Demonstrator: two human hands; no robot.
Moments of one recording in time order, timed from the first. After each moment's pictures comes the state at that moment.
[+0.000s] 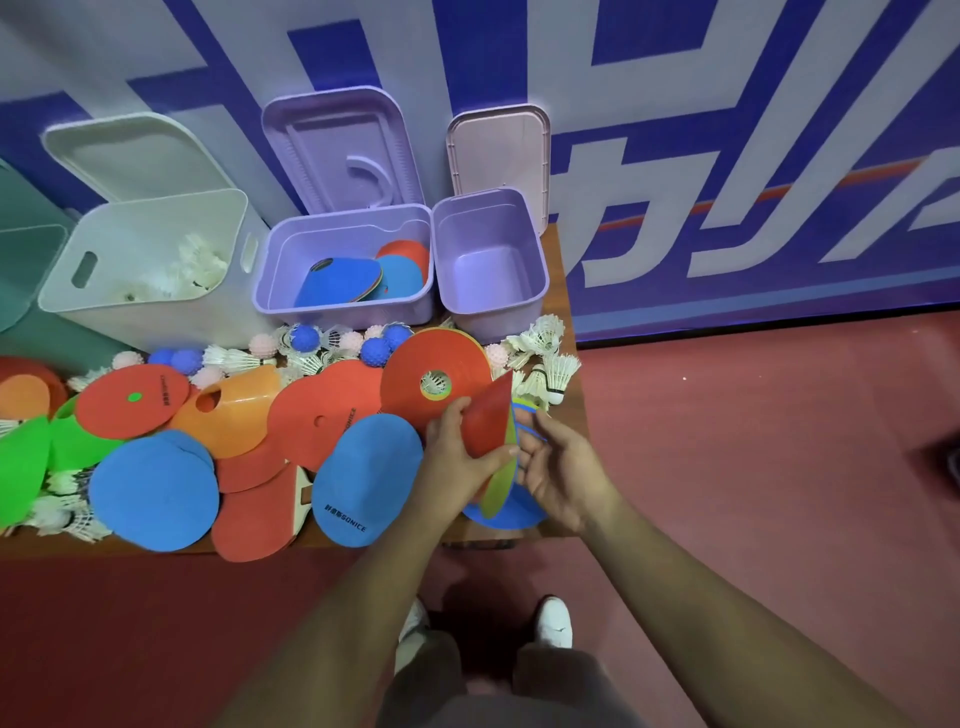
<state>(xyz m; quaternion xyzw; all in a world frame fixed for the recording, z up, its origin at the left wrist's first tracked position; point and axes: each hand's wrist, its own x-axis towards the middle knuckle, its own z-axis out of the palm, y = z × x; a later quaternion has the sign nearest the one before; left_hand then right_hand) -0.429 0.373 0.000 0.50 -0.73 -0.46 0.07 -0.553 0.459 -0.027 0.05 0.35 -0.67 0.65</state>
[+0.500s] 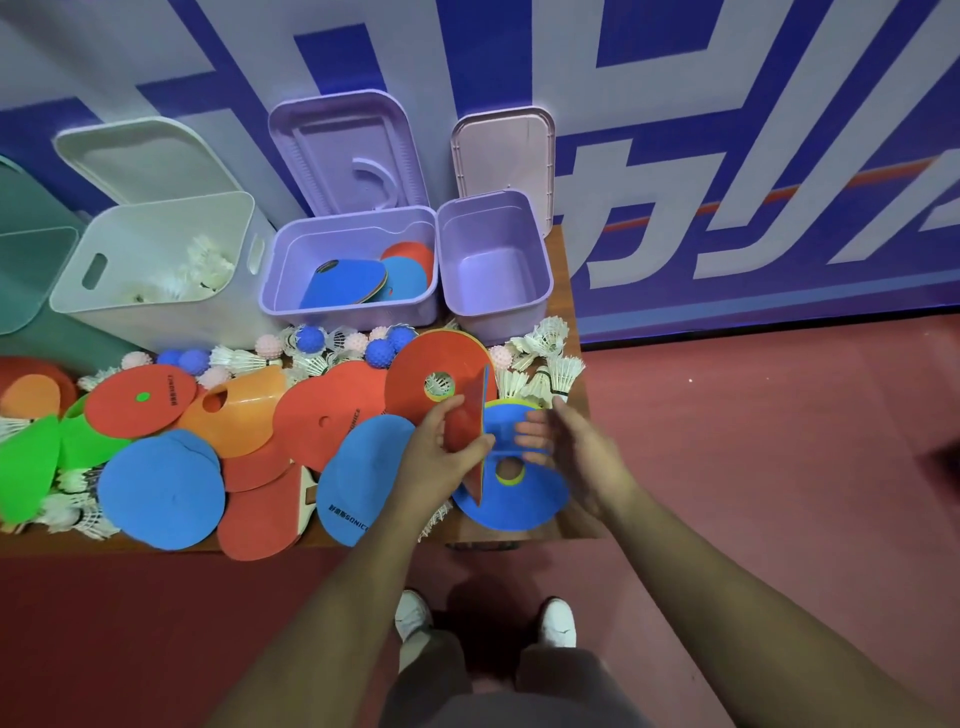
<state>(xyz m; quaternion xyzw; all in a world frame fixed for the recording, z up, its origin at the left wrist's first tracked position) -0.418 0.360 0.016 0.50 -0.65 -0.56 0.12 -0.576 0.458 -0.029 -0.02 0.55 -0.61 0.57</state>
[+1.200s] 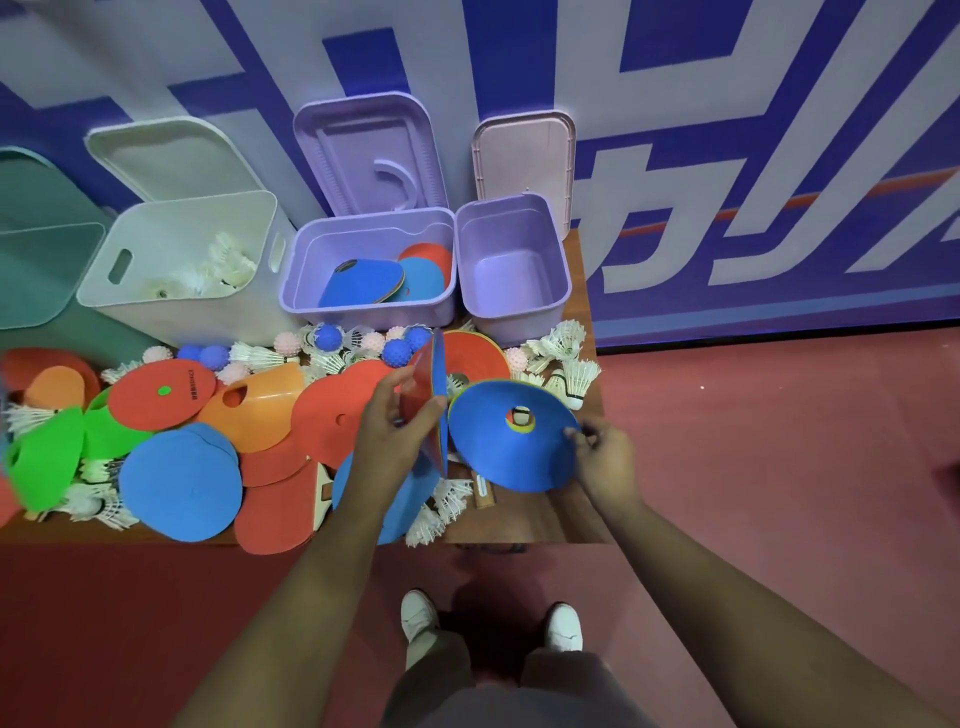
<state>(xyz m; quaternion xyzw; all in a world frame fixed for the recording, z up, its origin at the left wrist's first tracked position) -0.385 0.324 0.052 0.51 -0.65 -0.51 0.24 -0.575 0.461 -0.054 -0.22 0.81 -0.46 0.29</state>
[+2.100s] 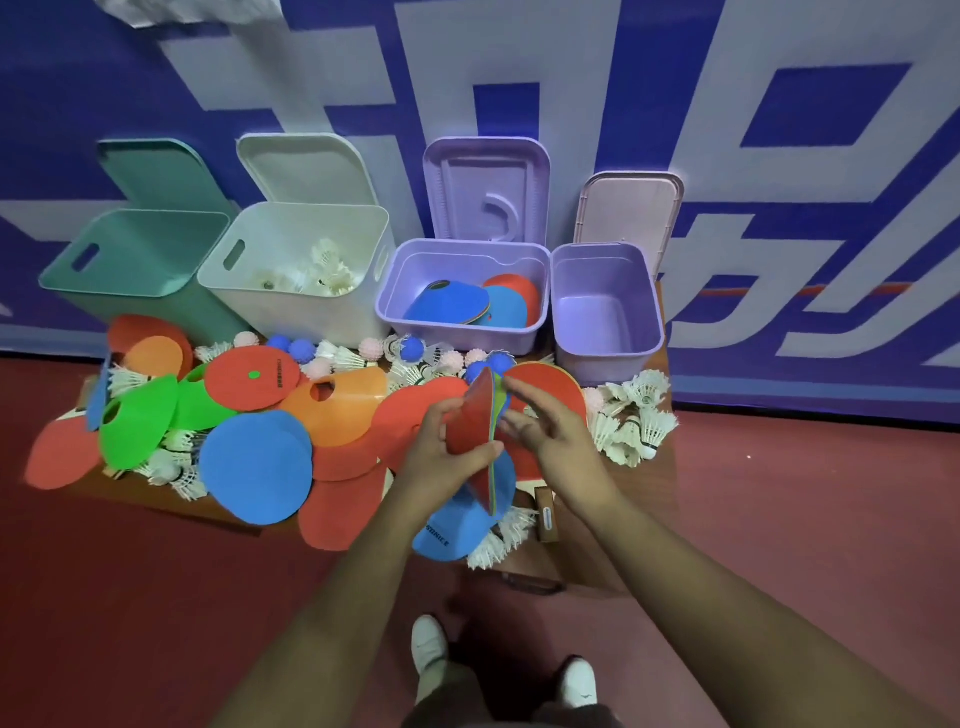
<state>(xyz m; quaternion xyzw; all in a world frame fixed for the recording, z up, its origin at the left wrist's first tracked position) -0.322 0.296 0.063 0.51 -0.60 -0.58 0.19 -0.475 0.356 0.045 -0.37 0.56 -0.58 0.46</state>
